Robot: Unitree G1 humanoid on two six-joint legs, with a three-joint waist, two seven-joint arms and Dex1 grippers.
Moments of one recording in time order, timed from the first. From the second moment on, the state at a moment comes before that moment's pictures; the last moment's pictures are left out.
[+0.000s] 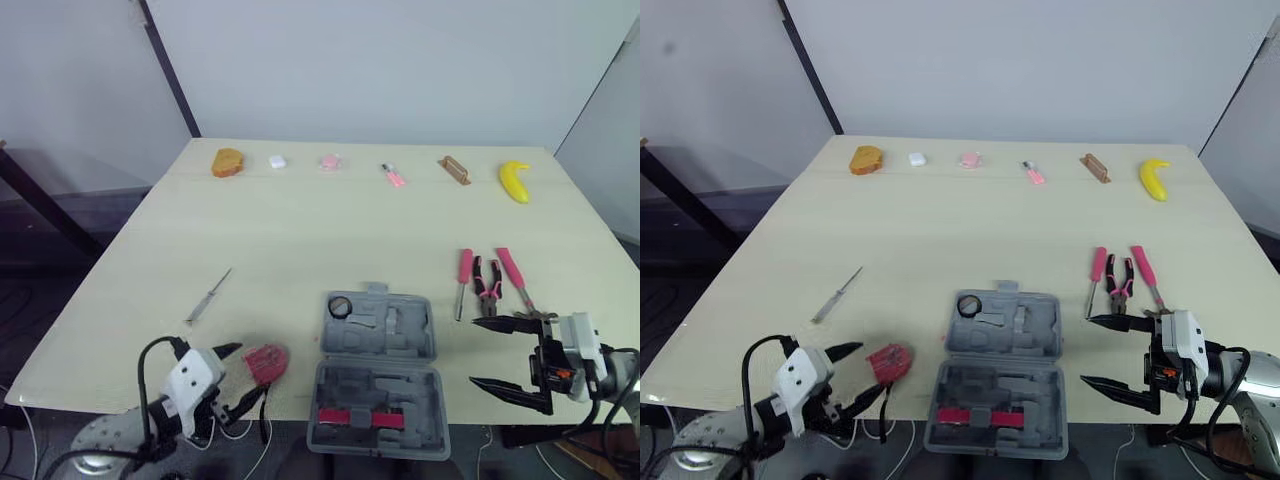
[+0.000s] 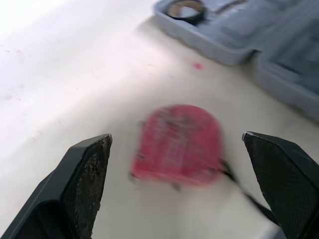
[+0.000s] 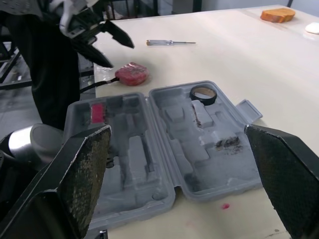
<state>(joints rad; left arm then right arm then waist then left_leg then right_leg) 0.42 0.65 0.19 -0.27 -0.21 0.03 -0.79 0.17 -0.71 -0.20 -0.24 0.58 0.03 1.31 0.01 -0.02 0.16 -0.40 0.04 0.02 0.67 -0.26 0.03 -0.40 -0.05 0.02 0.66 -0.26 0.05</state>
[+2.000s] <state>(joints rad) -0.46 0.68 -0.18 0.19 -0.31 -0.09 -1.54 0.15 -0.70 -0.13 -0.43 0.64 0.42 0.99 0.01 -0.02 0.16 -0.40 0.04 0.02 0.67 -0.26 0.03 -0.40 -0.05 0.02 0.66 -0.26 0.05</state>
